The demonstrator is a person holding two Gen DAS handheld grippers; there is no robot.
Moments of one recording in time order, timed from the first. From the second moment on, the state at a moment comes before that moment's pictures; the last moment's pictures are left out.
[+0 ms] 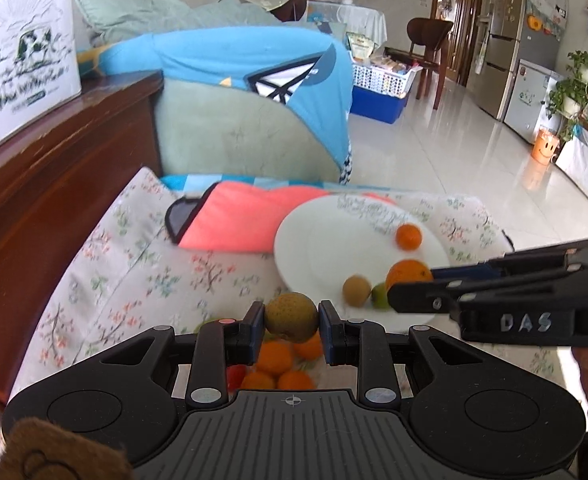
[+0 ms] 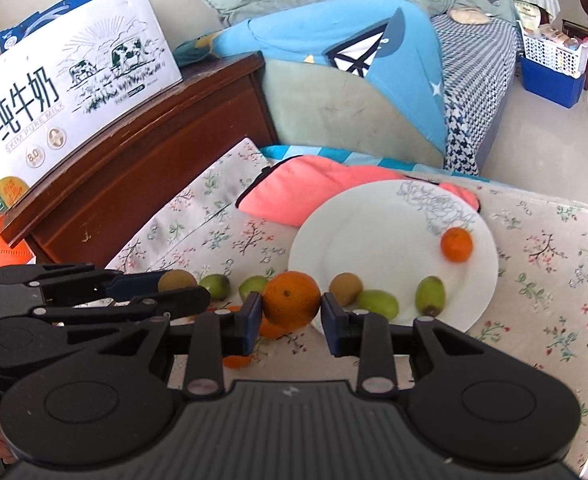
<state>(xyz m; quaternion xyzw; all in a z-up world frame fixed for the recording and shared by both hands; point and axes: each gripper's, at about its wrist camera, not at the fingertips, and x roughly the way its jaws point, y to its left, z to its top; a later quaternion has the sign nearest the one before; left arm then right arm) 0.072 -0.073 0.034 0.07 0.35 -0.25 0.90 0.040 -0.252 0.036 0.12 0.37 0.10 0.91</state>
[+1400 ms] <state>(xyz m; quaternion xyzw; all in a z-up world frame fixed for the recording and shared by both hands) 0.154 -0.136 -0.006 0.04 0.40 -0.23 0.89 0.104 -0.313 -0.002 0.18 0.39 0.05 0.90</state>
